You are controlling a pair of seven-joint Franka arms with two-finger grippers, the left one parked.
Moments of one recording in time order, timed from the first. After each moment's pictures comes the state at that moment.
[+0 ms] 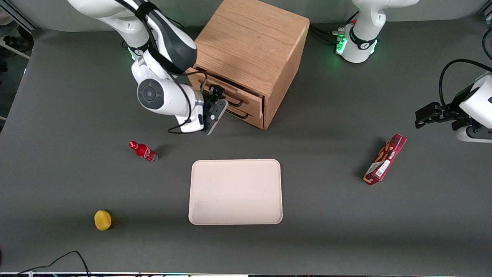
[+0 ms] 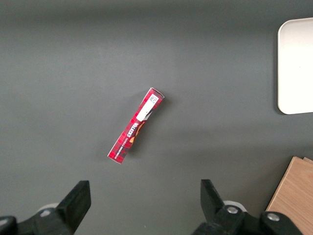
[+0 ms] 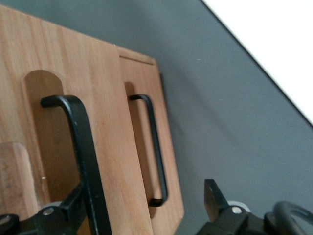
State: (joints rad) arm 0.06 0.32 0.55 -1.82 0.29 1.95 -0.38
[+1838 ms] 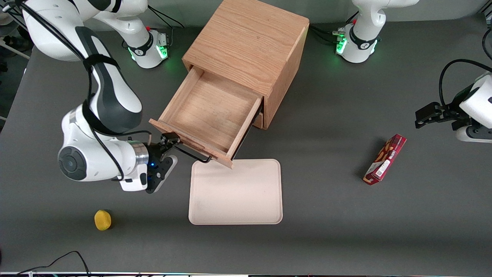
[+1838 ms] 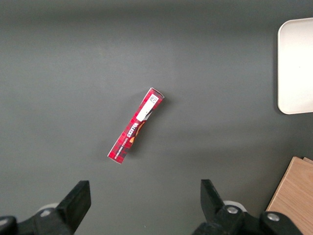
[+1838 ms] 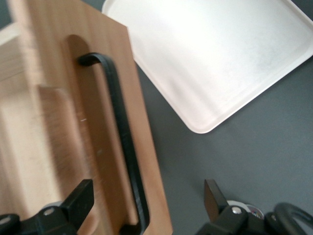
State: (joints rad) arm 0.06 0.61 0.32 -1.19 0.17 1.54 -0.51
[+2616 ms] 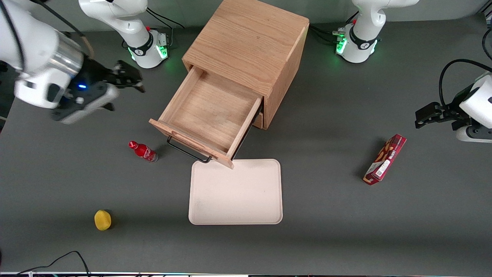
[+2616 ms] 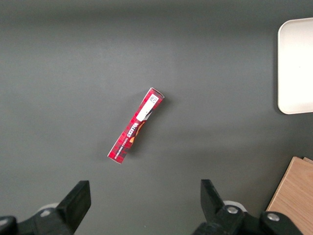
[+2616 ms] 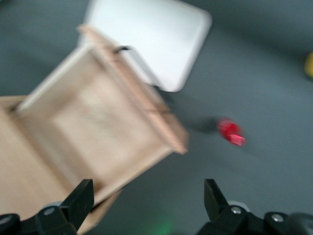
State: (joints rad) arm 0.06 0.21 0.27 -1.15 0.05 1.31 0.00
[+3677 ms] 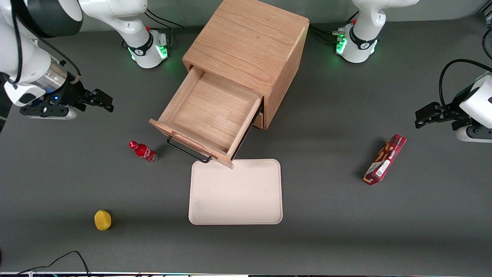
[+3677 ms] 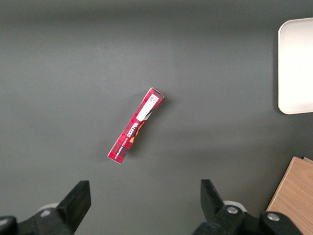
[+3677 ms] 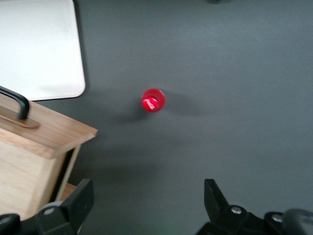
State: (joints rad) arm 0.04 -0.22 0.06 -2.02 0.02 1.80 0.19
